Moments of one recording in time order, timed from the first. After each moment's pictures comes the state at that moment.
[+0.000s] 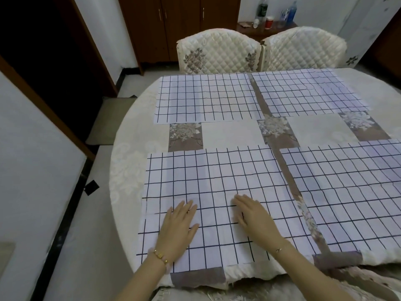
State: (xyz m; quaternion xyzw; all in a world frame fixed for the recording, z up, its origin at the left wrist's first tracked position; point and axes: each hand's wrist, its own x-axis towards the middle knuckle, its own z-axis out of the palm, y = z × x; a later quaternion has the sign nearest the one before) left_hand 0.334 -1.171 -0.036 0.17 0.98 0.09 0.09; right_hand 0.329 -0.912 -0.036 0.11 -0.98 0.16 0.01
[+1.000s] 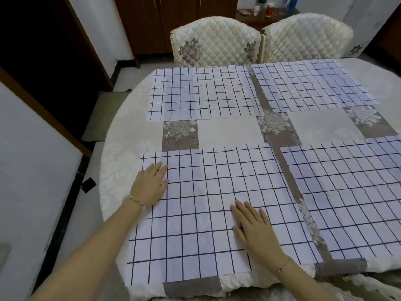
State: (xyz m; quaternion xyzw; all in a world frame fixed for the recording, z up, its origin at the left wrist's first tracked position) left_hand 0.197 -1.223 -0.028 0.12 0.99 0.04 0.08; right_hand 0.346 -0.904 -0.066 0.10 -0.99 0.10 0.01
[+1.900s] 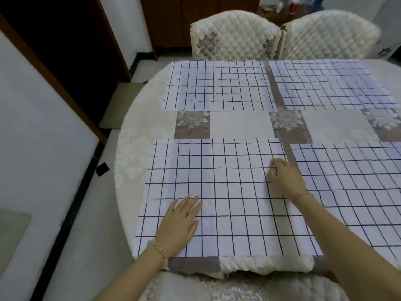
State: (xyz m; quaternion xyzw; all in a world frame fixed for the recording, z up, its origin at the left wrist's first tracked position) left_hand 0.354 -1.160 -0.030 0.19 0.97 0.07 0.12; right_hand 0.225 -0.833 -0.016 -0.04 -0.98 0.17 -0.05
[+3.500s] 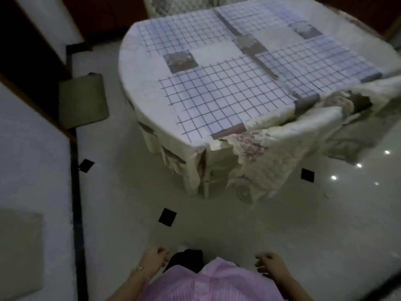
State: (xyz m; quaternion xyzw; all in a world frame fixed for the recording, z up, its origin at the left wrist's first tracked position) left_hand 0.664 -1.459 -0.108 -0.15 0.81 0.37 0.44; right_hand 0.814 -1.154 -0.111 -0.55 -0.61 0.52 -0.24
